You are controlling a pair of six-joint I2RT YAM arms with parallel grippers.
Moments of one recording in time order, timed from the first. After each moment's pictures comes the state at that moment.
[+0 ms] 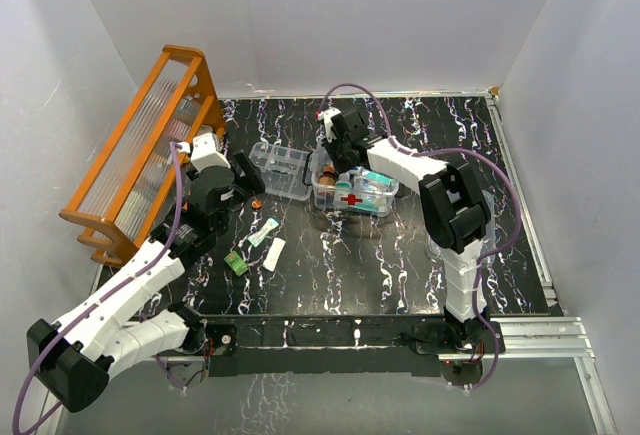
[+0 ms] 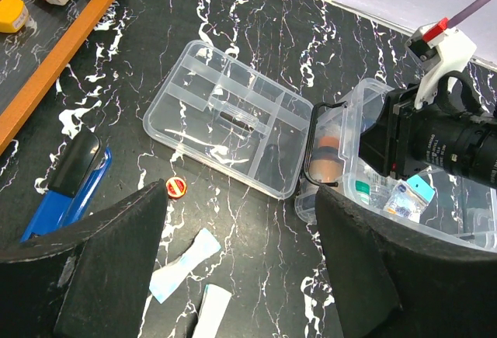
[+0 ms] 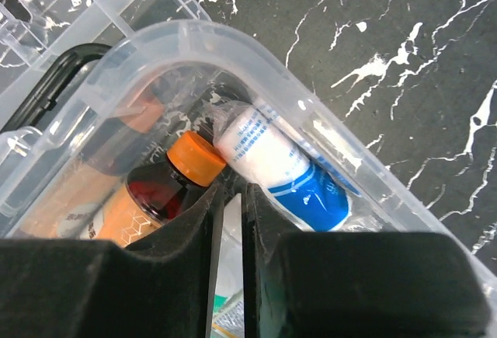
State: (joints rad) left arm -0.62 0.95 0.83 -0.26 -0.56 -0.58; right arm 0.52 2.06 1.59 -0.38 0.00 -0.09
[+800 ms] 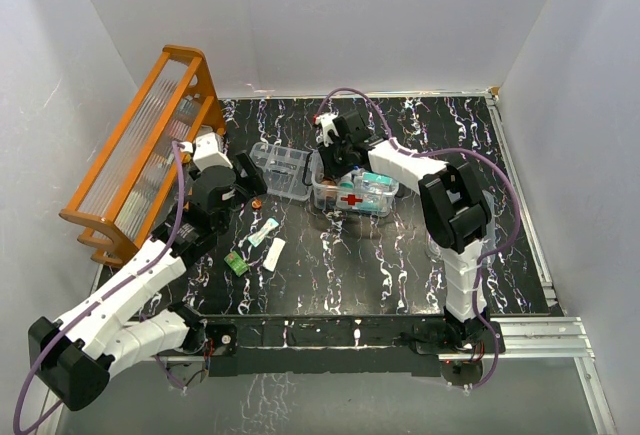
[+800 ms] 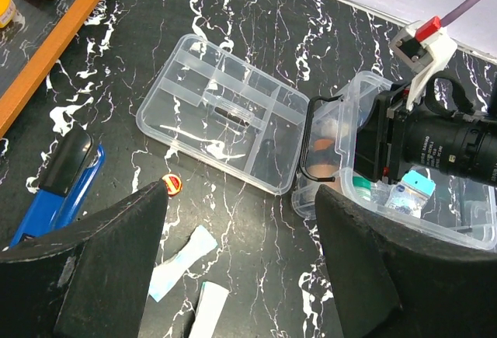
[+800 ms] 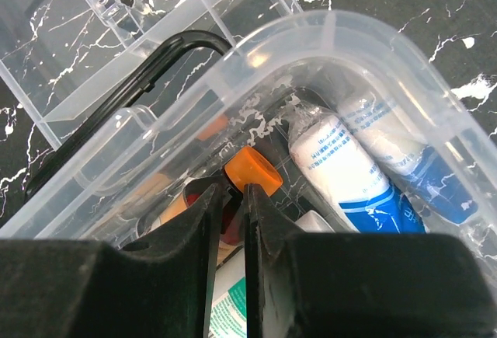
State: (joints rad) left arm -0.62 0.96 0.82 -0.25 -0.54 -0.58; right arm 0.52 2.06 1.55 -0.33 -0.22 -0.05
